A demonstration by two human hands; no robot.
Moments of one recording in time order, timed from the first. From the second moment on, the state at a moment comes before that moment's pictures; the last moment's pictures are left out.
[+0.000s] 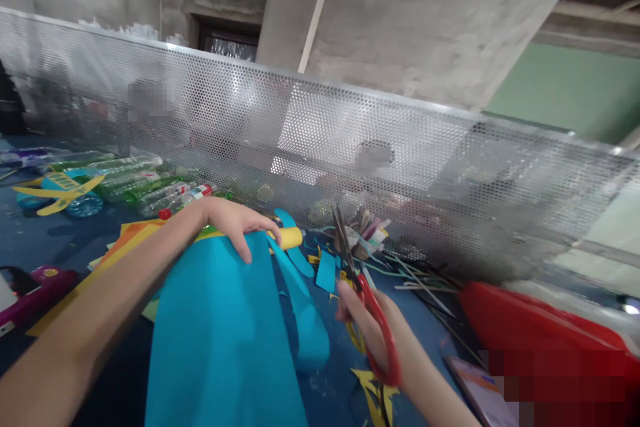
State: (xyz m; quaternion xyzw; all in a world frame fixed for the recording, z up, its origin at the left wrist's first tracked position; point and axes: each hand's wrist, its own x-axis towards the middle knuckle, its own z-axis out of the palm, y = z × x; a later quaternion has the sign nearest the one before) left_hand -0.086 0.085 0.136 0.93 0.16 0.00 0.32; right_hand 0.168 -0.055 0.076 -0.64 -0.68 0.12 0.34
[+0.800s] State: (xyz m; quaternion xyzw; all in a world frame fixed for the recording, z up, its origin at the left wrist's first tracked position) left_hand -0.109 0.084 0.166 0.88 0.43 0.20 0.06; right_hand 0.241 0.008 -0.017 -0.72 -0.66 -0.14 0.14
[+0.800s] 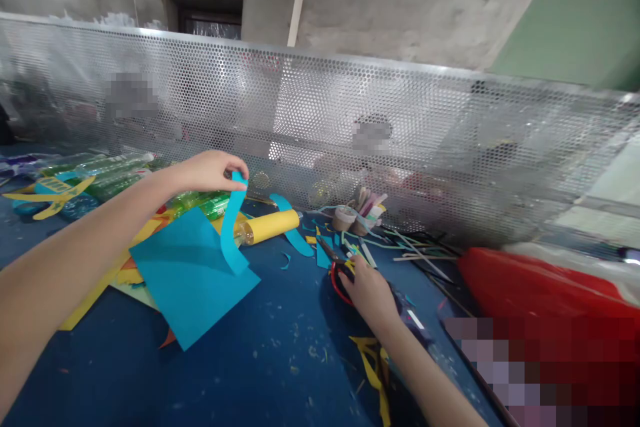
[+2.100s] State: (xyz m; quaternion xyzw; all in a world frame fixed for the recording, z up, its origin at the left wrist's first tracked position) left_hand 0.006 0.064 -0.023 0.52 0.32 0.44 0.65; right_hand 0.161 -0.030 -0.015 -0.53 -0.71 0.31 0.35
